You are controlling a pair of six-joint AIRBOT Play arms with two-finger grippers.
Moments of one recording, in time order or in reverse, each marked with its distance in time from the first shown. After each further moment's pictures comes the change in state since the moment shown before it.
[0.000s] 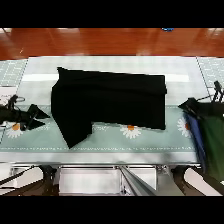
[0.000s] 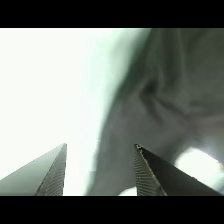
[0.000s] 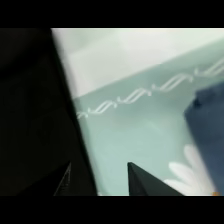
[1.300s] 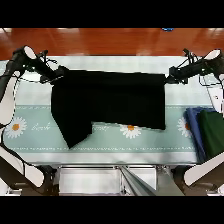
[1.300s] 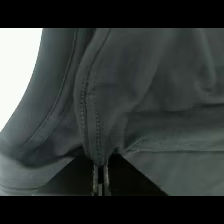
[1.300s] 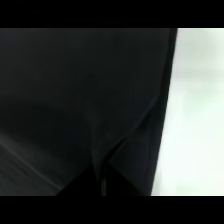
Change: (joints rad) left arm -0.509 -0.663 1.035 0.357 -0.020 -0.253; right arm 0.251 -0.832 1.041 -0.060 0.359 0.053
